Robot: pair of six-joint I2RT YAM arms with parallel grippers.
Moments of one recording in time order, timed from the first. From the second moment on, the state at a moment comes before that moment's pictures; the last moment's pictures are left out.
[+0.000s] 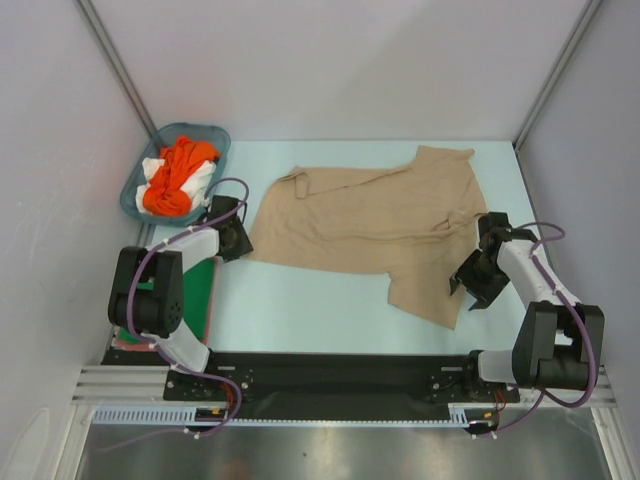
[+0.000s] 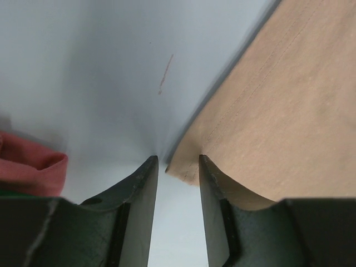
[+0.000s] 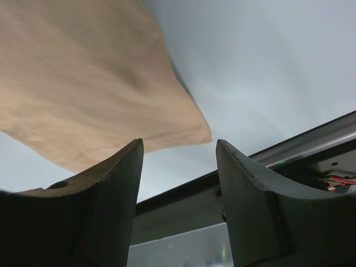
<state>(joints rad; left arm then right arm) -0.14 1.65 0.89 -0.30 -0.12 -0.53 -0.08 1.33 0.87 -0.99 0.03 0.70</state>
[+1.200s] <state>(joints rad) -0.14 1.63 0.91 -0.29 -0.02 -0.54 -0.12 1.25 0.58 -0.86 -0.04 0.80</state>
